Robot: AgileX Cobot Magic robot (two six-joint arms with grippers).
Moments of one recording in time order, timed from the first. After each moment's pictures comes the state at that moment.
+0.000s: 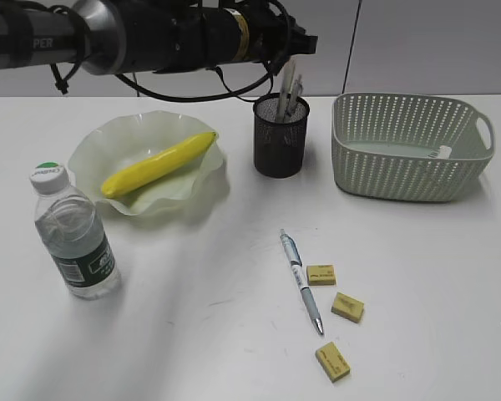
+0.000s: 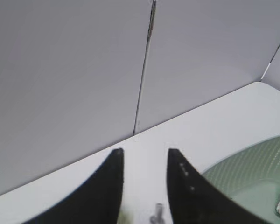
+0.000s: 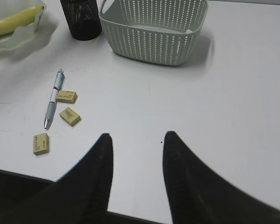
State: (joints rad) left arm -0.58 2.29 -1.88 1.29 -0.11 -1.40; right arm 0.43 -0.01 -0.51 -0.12 1.05 0.18
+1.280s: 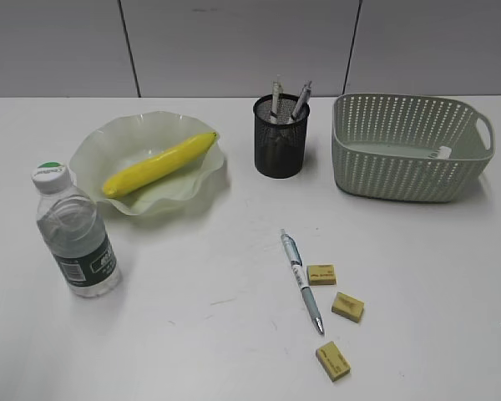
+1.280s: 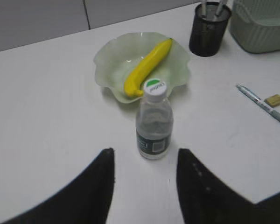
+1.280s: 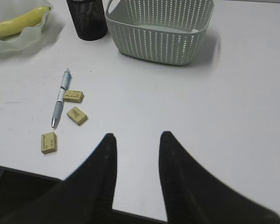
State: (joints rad) left arm -0.62 0.45 -0.71 0.27 0.93 -0.30; right arm 0.43 -0.01 -0.51 -0.10 1.05 0.18
